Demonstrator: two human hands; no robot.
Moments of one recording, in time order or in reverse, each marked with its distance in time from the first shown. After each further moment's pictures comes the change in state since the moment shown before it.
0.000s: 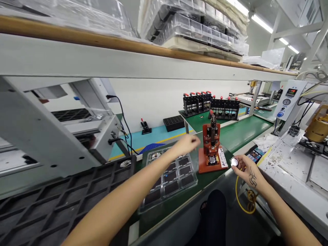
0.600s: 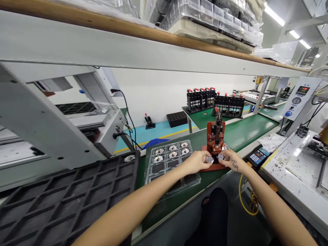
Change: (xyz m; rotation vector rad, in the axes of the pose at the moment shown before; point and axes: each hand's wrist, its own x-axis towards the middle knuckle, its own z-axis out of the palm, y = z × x) left_hand -0.037 -0.037 0.065 0.046 -0.177 0.005; right_hand 0.070 0.053 0.070 0.027 -0.256 -0.042
